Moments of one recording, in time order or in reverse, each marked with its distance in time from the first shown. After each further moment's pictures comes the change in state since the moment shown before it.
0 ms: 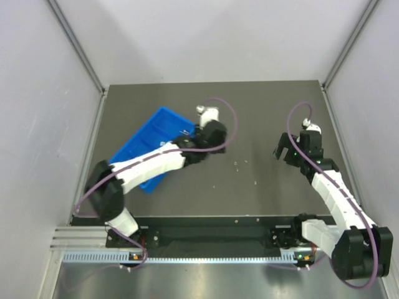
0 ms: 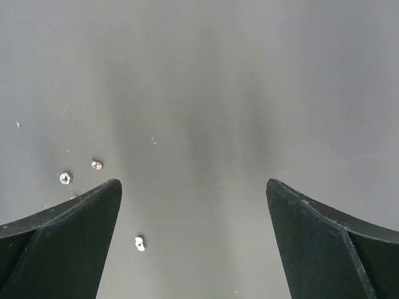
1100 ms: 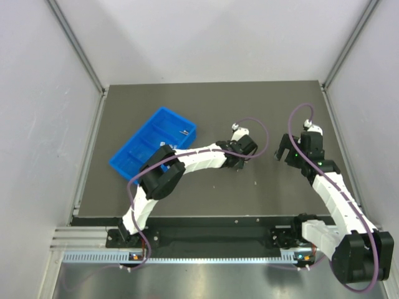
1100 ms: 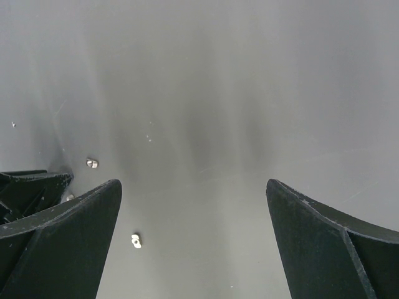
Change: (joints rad) left arm -0.105 0.573 0.308 -0.021 0.103 0.006; right arm -0.002 -0.029 0.000 -0.034 0.019 -0.001
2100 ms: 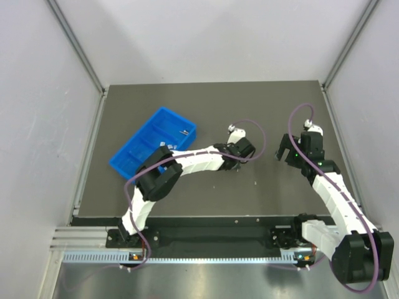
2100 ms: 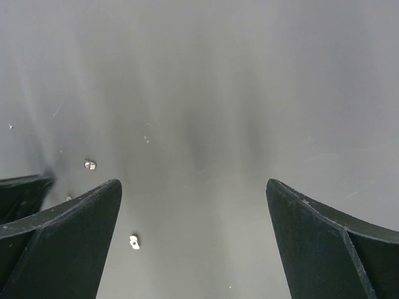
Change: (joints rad) left arm -0.006 -0.019 -0.043 0.029 -0.064 -0.017; right arm 0.000 0.000 0.000 0.000 0.011 0.000
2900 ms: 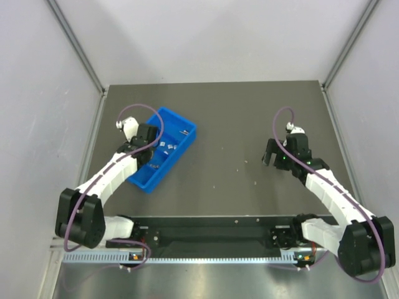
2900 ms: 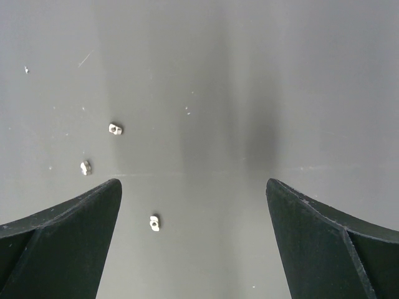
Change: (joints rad) left arm 0.681 -0.846 -0.695 0.000 -0.153 -0.091; right arm 0.151 0.071 -0.029 0.051 -0.041 -0.006
